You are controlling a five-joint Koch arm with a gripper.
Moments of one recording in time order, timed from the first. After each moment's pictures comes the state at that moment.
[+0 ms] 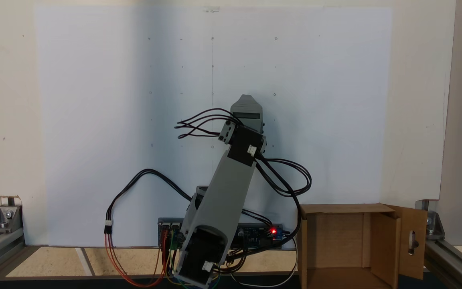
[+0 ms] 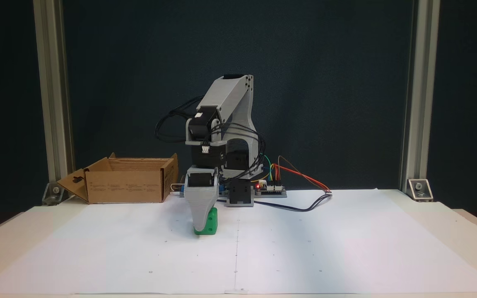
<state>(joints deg) 22.9 91.9 122.9 29.1 -23.4</state>
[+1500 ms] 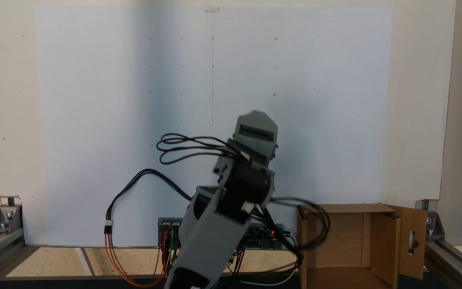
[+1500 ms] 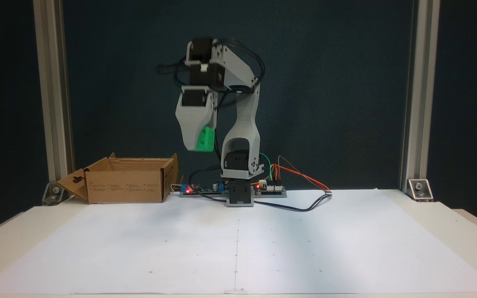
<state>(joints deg) 28.1 103.9 80.2 71.4 -14.9</state>
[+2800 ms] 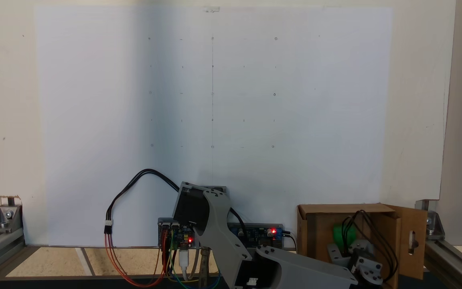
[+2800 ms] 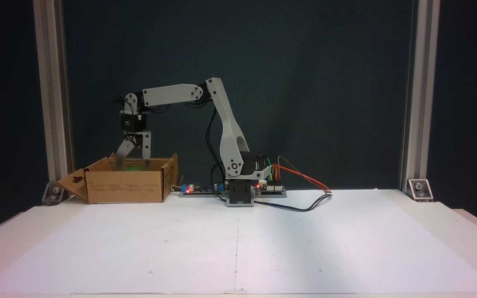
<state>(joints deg) 106.0 69.7 72.9 47.5 -31.1</state>
